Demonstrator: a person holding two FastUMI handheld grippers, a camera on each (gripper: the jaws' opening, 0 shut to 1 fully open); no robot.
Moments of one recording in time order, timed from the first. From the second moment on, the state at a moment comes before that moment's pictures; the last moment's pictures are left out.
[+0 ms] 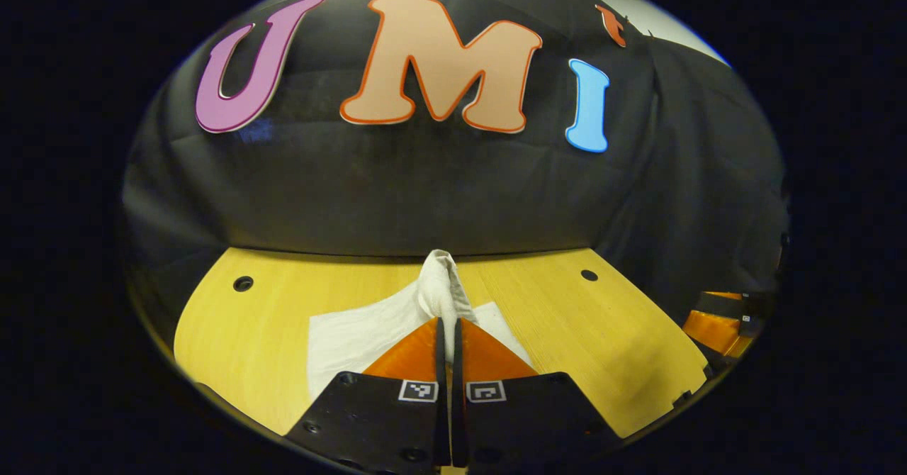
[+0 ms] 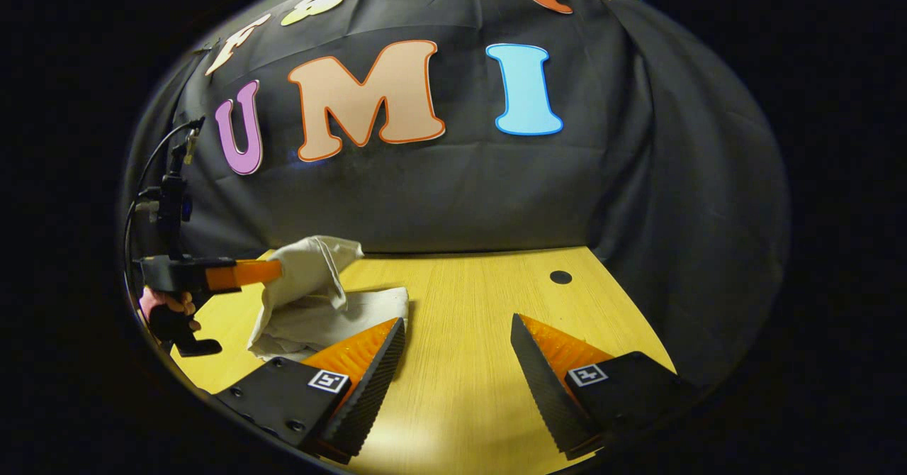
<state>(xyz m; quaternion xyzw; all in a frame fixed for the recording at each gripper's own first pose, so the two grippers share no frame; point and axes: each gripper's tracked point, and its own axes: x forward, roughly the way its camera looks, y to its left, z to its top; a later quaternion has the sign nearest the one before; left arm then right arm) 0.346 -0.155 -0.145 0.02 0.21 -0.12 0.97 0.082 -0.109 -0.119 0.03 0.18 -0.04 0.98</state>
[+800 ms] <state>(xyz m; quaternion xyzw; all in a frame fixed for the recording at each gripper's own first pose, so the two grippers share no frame) 0.295 -0.188 -0.204 0.06 0.25 -0.17 0.95 0.070 -0.093 -0.107 0.03 0.17 -0.04 0.98</state>
